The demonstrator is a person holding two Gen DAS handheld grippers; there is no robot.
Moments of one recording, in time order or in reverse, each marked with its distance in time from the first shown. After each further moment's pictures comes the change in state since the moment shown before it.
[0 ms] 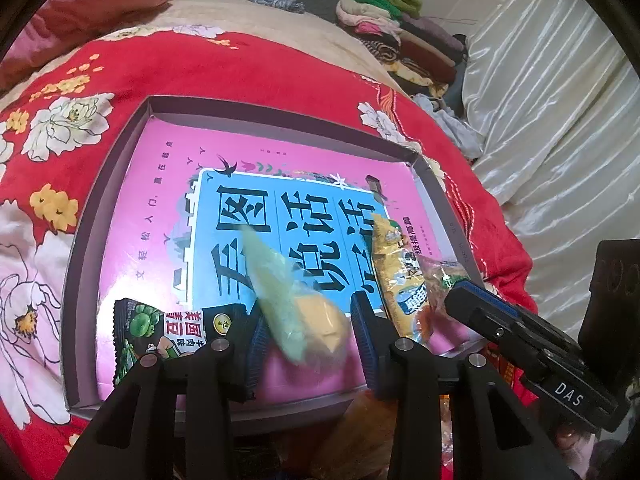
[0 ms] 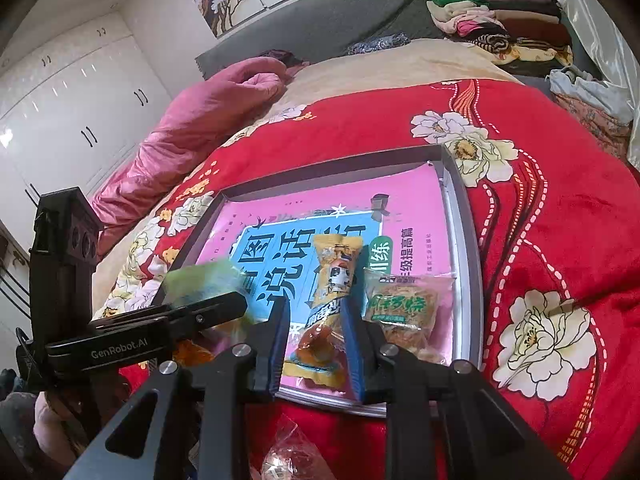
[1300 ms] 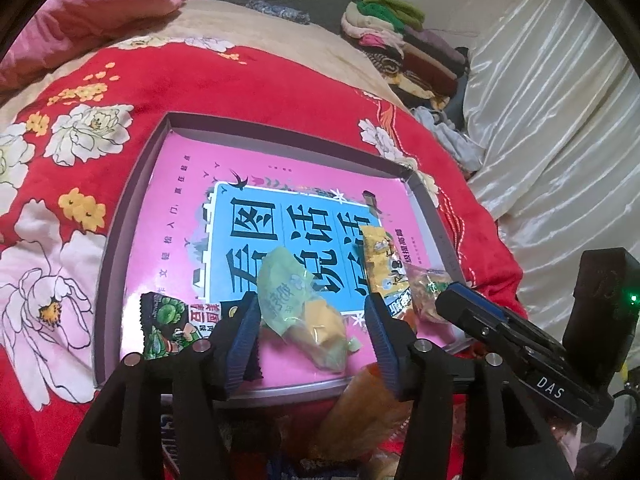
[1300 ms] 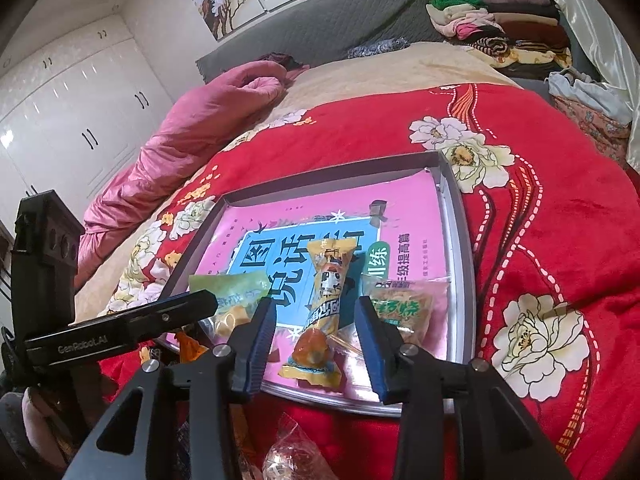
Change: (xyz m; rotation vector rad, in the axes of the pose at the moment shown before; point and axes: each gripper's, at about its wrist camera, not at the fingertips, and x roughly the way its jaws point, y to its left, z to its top) left arm -0.026 0.001 -0.001 -0.024 -0.041 0.004; right arm -0.006 -0.001 0.002 0.000 -0.013 0.001
